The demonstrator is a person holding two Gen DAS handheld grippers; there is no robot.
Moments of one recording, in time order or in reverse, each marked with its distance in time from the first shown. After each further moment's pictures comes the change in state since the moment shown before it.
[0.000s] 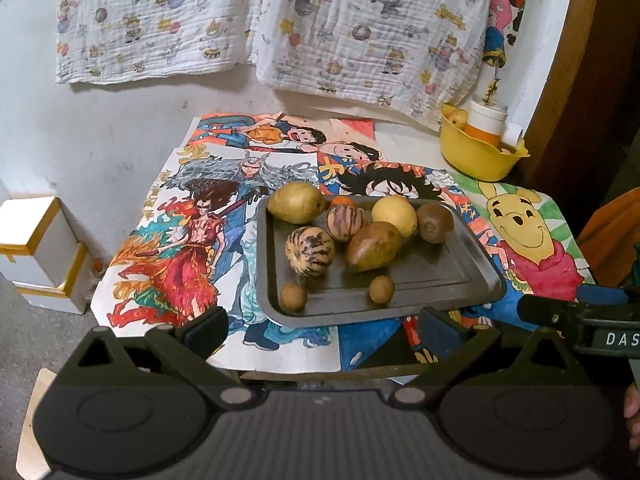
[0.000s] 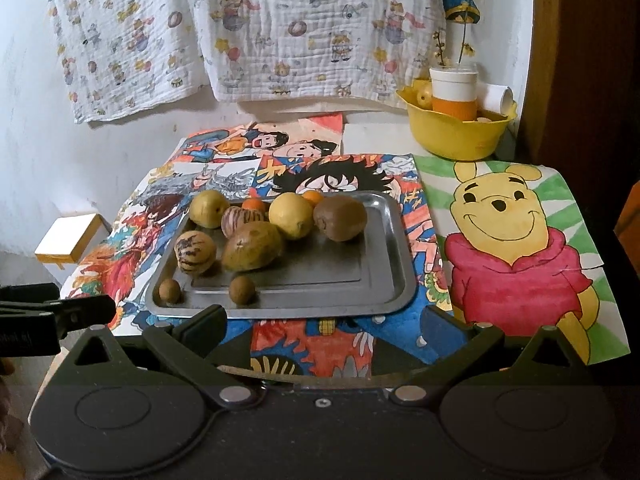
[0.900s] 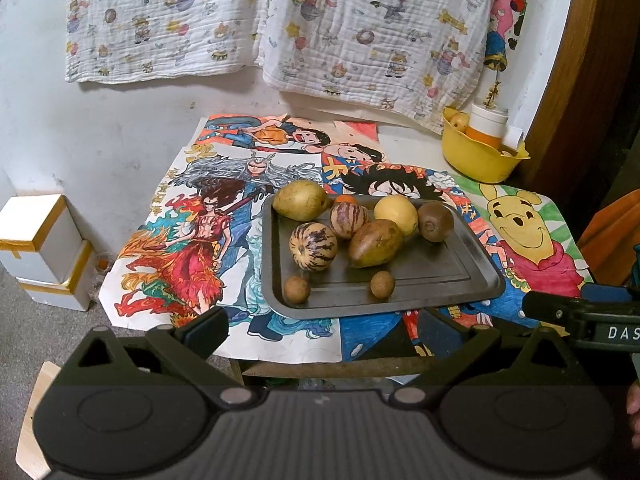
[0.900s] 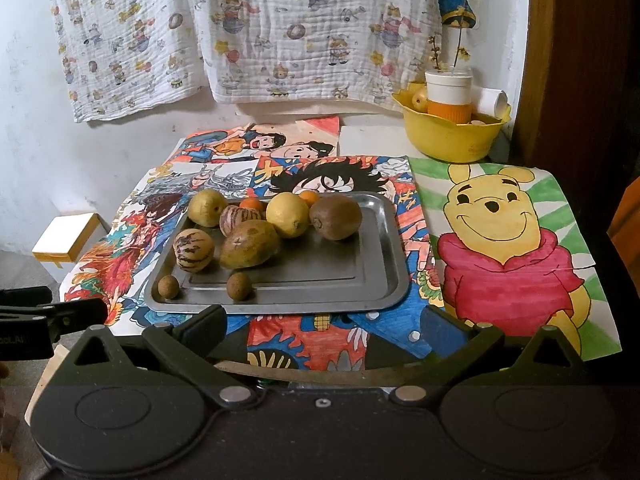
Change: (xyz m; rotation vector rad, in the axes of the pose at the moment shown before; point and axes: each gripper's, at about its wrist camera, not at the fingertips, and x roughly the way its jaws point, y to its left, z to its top) left arm -0.011 -0.001 -0.006 -0.011 -0.011 0.010; right arm -0.009 -0.002 -0.002 -0.004 -0.006 -0.007
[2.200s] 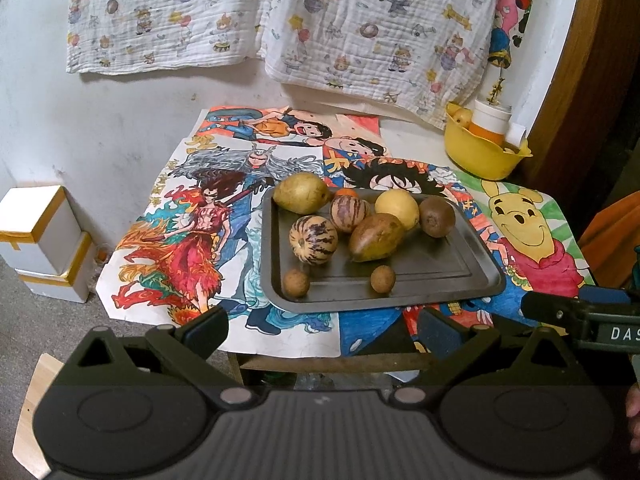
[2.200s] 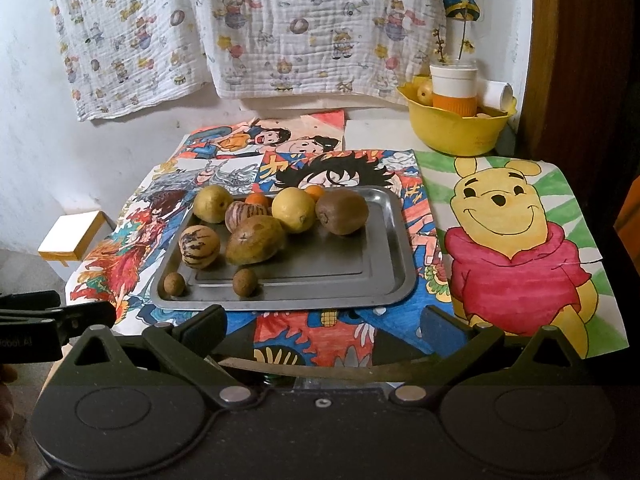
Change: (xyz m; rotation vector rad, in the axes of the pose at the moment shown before) left arm 0.003 0.002 0.000 -0.016 0.021 -0.001; right arm 0.003 0.002 -0.001 0.008 0.016 0.016
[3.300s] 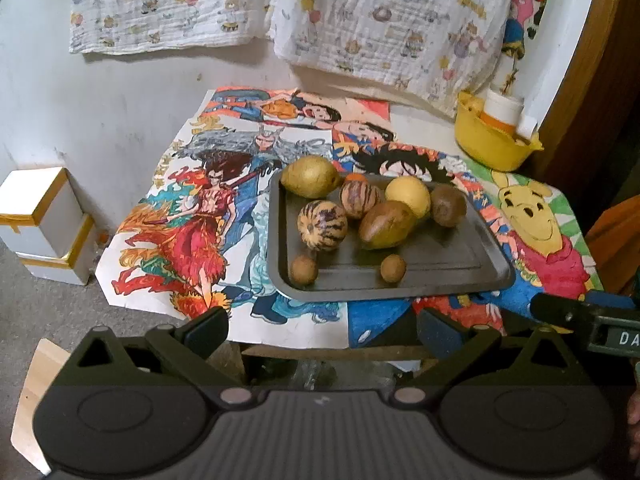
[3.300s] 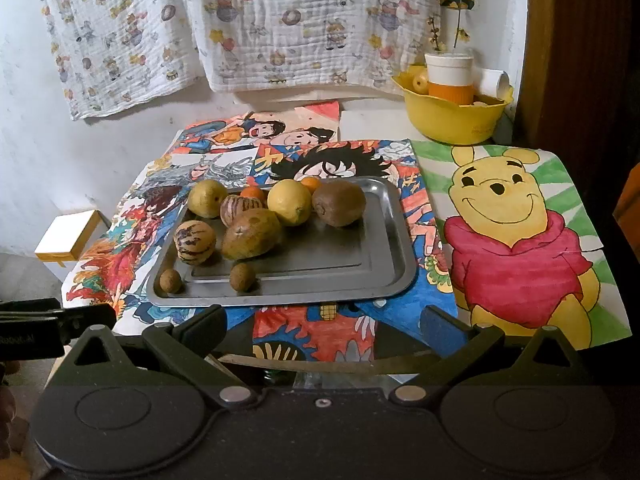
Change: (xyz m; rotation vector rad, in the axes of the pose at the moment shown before) left arm 0.013 0.008 0.001 -0.019 0.060 0.007; right arm 0.008 0.003 -0.003 0.022 0.019 -0.015
